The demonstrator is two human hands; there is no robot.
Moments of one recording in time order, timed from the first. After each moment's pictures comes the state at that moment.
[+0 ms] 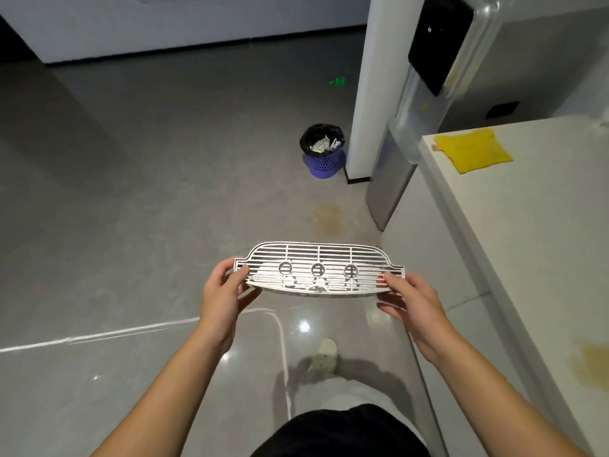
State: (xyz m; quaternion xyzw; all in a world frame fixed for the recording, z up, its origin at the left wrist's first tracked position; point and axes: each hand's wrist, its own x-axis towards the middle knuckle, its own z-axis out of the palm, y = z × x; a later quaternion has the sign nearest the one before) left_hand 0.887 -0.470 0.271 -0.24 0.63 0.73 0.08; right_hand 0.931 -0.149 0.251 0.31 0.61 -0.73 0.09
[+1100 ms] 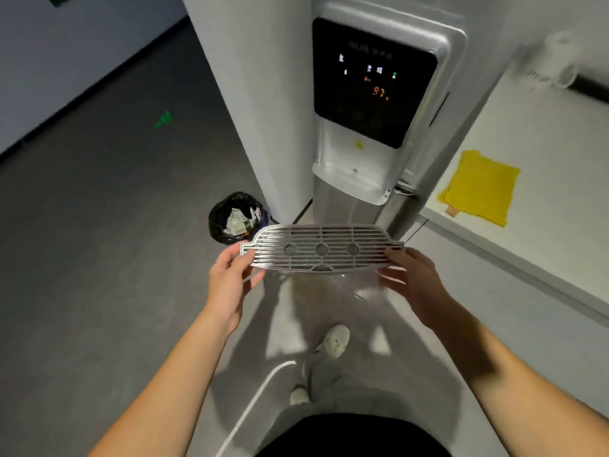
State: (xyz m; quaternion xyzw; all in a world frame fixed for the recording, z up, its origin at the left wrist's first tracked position) left_hand 0.194 -0.354 0.235 -0.02 0.67 0.63 0.39; right_hand 0.452 -0.146 0.225 0.53 0.41 -0.72 -0.19
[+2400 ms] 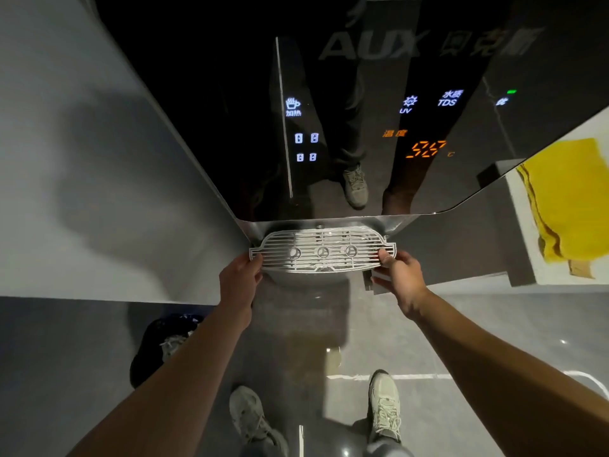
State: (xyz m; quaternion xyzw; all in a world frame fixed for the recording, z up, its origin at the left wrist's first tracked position) left_hand -0.029 0.040 -0.029 0.18 0.70 0.41 0.56; right_hand 0.272 0.064 -0.026 0.72 0.18 -0.57 -0.35
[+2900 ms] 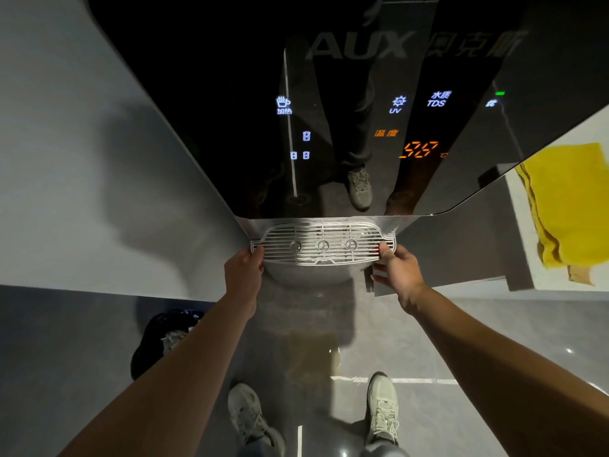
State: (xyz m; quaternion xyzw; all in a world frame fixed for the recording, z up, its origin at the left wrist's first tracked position) left_hand -0.019 0.055 -0.031 0.19 0.73 0.41 0.51; right_hand 0.270 0.076 -0.025 0.72 0.25 -0.56 -0.32
